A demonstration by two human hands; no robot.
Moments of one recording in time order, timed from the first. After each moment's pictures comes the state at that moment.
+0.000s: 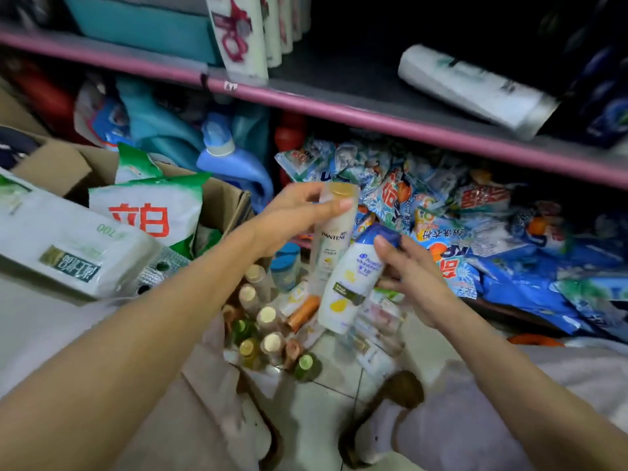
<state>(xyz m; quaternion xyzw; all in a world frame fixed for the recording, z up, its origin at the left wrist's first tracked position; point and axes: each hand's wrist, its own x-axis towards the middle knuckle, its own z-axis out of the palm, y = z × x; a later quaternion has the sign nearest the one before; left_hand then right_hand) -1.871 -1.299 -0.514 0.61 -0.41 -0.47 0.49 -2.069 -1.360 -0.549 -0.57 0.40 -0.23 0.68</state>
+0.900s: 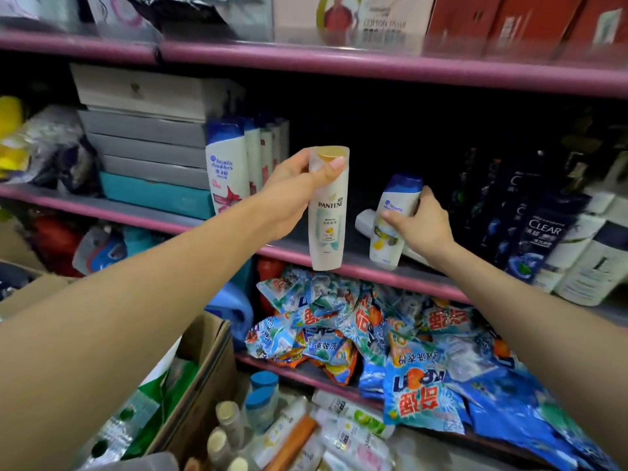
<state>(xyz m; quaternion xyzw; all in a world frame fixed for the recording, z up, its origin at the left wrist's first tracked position) -1.850 -1.385 -0.321 0.50 -0.46 -0.35 0.64 -2.015 -1.520 -0.374 -0.77 0.43 -0.38 0.28</state>
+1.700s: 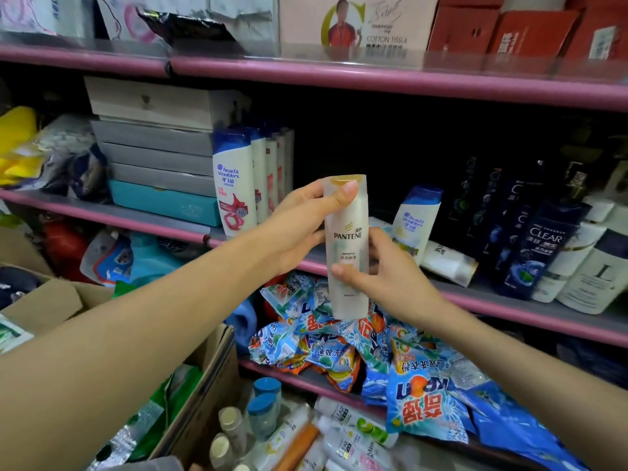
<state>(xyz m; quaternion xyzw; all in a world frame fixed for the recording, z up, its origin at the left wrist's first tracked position) -1.872 -1.355 -0.329 0.48 -0.46 -0.42 0.62 -2.022 -1.416 -0.373 -0.87 0.27 -0.26 0.33</state>
